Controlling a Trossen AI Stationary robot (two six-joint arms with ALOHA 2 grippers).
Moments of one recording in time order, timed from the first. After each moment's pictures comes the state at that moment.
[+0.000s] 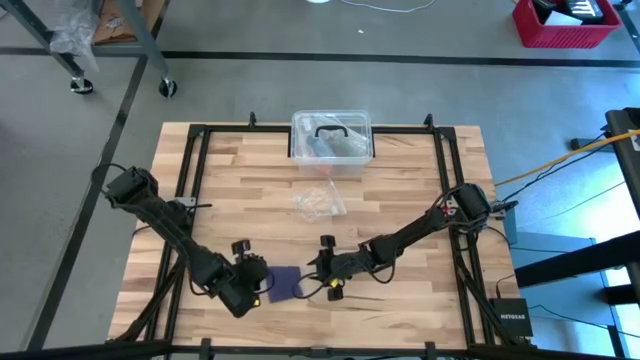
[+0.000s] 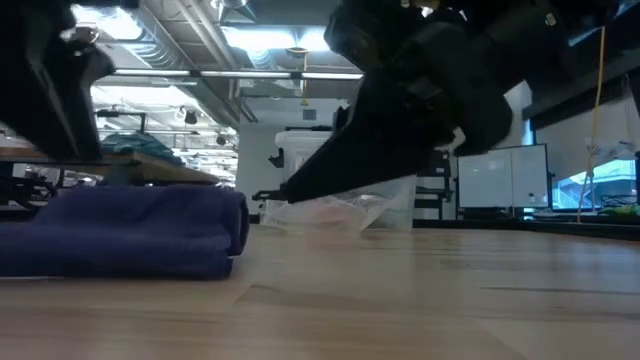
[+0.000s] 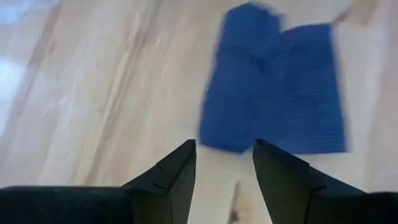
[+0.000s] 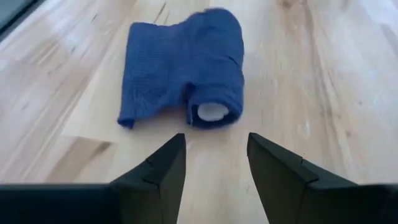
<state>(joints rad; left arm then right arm) -0.75 1.62 1.01 -0.69 -0.55 -0.91 0.39 2.01 1.05 0.35 0.23 0.08</state>
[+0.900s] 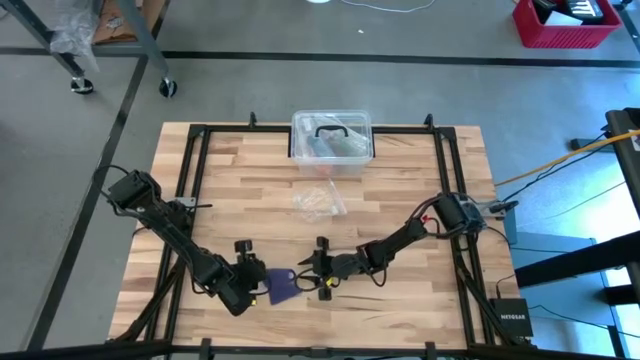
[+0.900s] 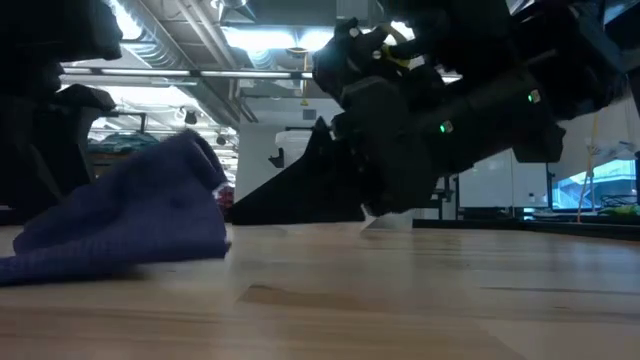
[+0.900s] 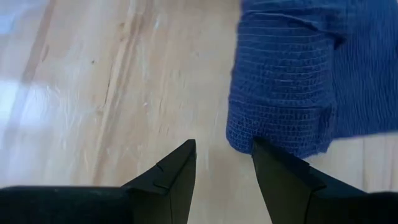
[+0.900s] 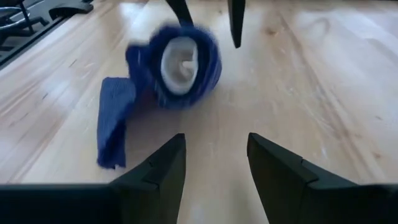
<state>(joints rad) -0.76 1.67 0.86 -0.51 -0.60 -0.77 0.38 2.20 1.03 0.77 0.29 0.12</state>
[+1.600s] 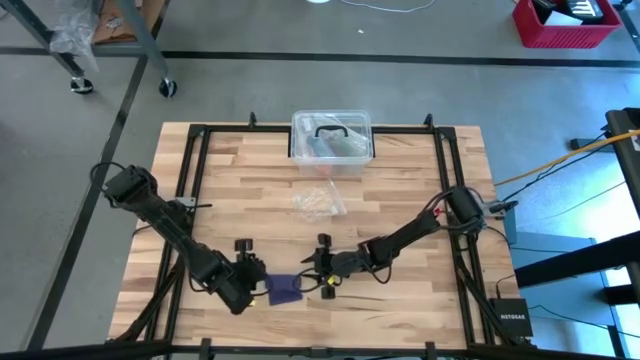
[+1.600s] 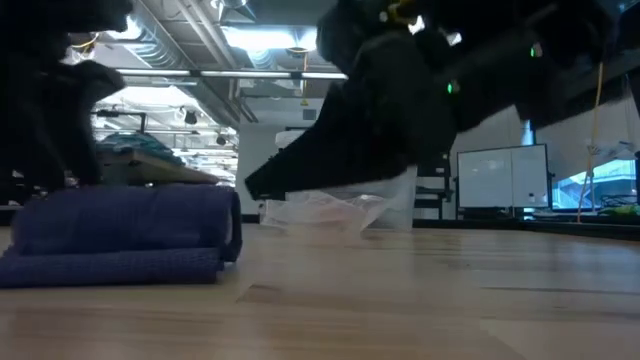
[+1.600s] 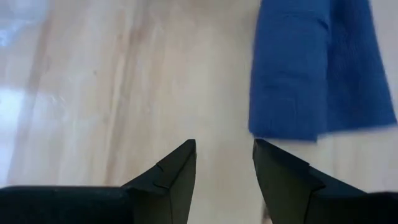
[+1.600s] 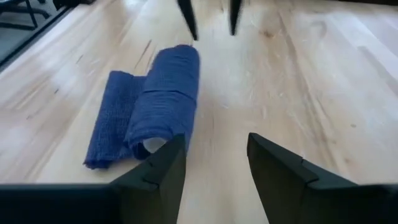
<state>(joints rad) -0.76 1.60 0.91 -0.60 -0.53 -0.72 0.38 2.08 1.03 0.58 0.28 0.10</state>
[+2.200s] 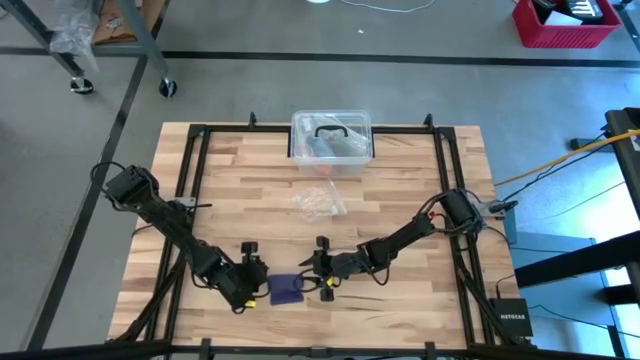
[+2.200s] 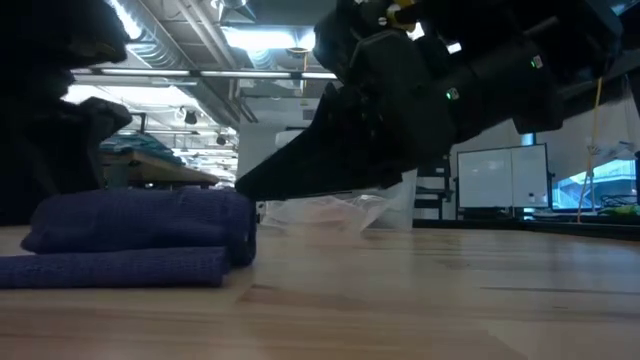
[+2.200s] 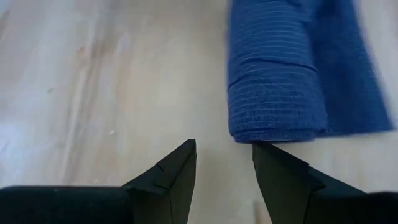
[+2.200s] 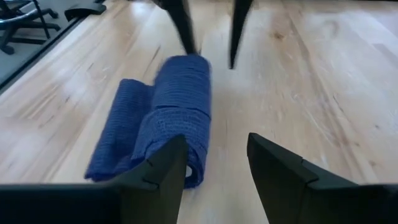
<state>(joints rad) -0.73 1.61 0.75 -0.24 -0.53 -0.59 0.38 2.13 1.03 0.66 0.26 0.13</state>
